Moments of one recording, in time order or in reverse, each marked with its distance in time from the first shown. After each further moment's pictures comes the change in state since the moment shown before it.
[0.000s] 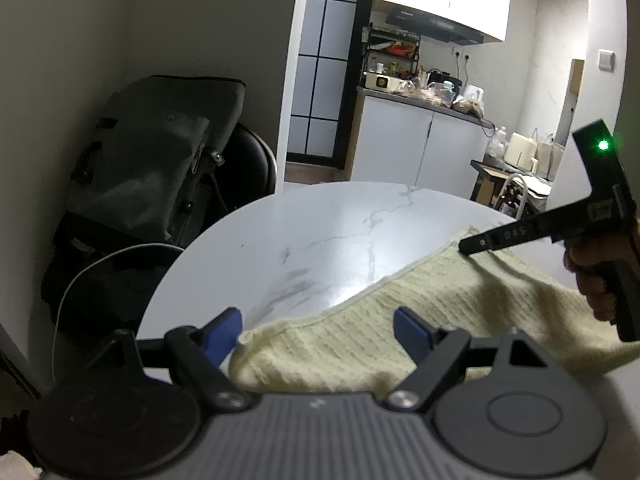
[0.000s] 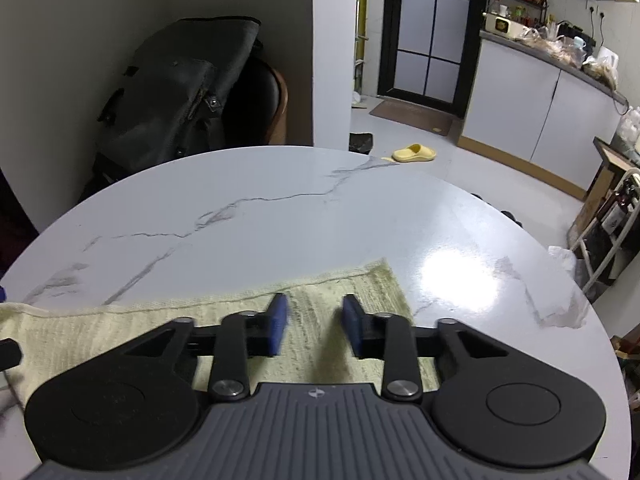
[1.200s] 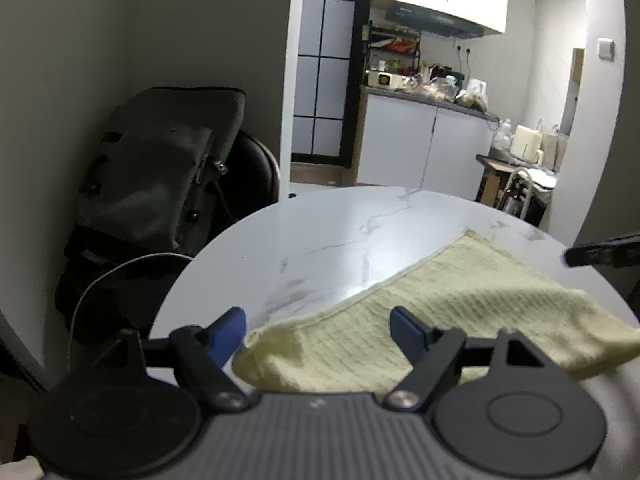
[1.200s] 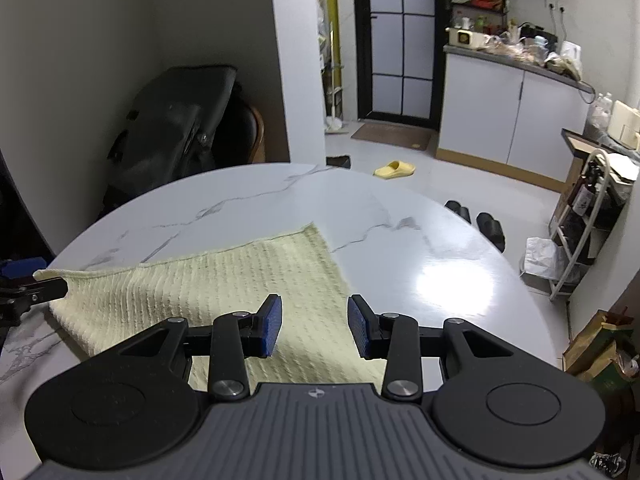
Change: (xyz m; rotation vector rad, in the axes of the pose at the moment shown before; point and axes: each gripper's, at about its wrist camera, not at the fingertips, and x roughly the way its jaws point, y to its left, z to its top) left arm -0.015 -0.021 0.008 0.040 -0.008 0.026; right arm -0.099 -0.042 -0.050 0.083 -0.085 0.016
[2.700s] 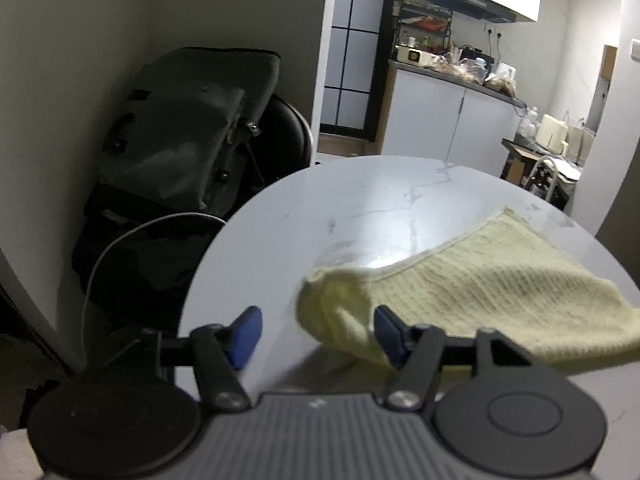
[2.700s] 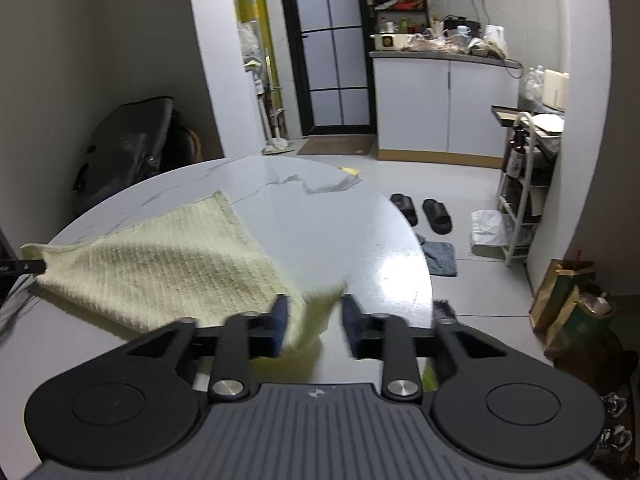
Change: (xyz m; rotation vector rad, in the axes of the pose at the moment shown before) left arm 0.009 0.039 -0.005 -0.053 0.098 0.072; right arm -0.096 -0.079 -0.104 0.172 -0.106 -0.126
